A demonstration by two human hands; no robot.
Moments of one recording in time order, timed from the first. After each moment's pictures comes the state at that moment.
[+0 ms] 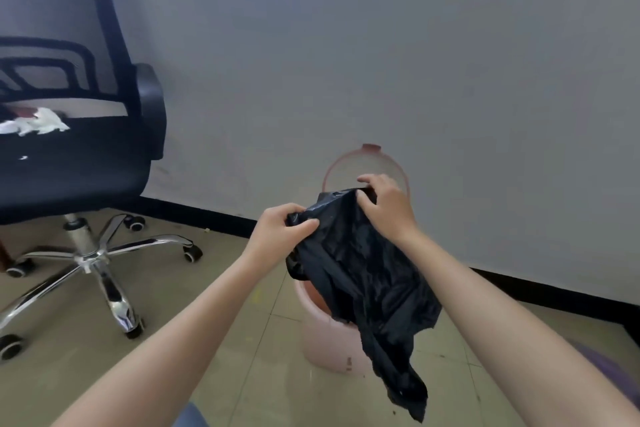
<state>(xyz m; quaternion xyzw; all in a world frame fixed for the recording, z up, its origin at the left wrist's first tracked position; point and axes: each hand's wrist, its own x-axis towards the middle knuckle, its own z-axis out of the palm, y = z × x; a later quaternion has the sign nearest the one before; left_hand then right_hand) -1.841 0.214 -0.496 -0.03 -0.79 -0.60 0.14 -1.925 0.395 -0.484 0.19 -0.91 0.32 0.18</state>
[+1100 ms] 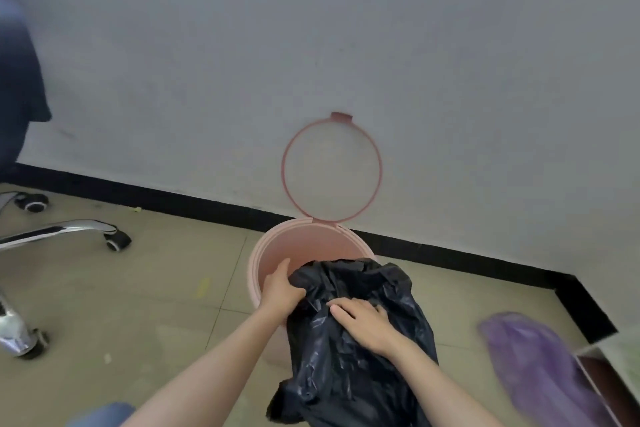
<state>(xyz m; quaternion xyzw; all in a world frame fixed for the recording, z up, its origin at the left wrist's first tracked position) -1.943 0.280 -0.683 0.12 -0.83 -0.53 -0.12 -1.918 0.456 -0.677 0.06 -0.94 0.22 -0.25</state>
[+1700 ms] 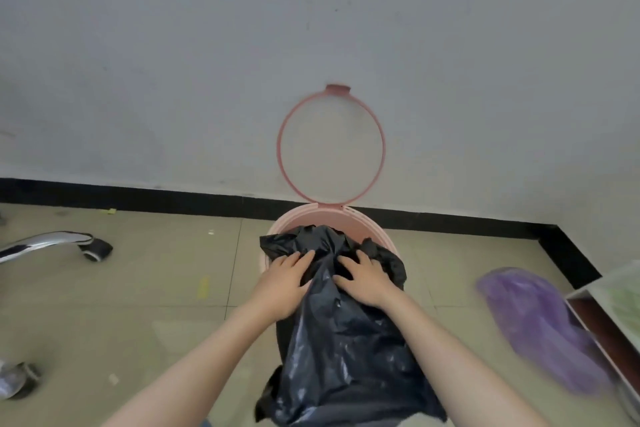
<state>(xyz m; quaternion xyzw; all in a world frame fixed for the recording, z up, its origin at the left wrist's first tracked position) -1.965 0.226 -0.678 -0.17 -0.95 -0.22 -0.16 -1.974 0.412 -0.685 -0.02 -0.97 0.11 -0.23</state>
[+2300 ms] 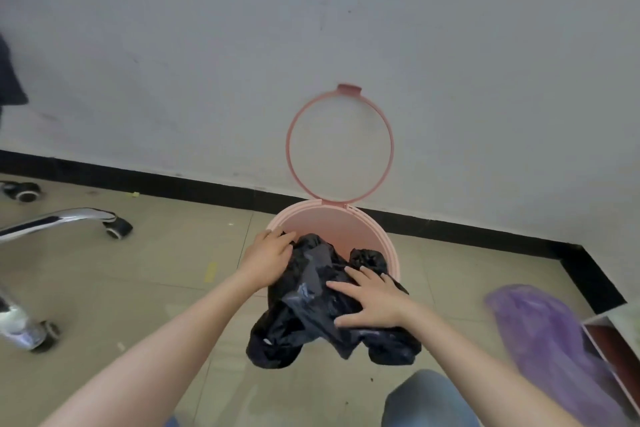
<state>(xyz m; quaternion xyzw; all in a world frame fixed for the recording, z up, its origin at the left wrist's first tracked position) -1.972 0.223 -0.664 -0.08 -0.94 -0.31 -0.11 -1.936 0.441 -0.654 0.19 -0.93 0.01 -0.31</state>
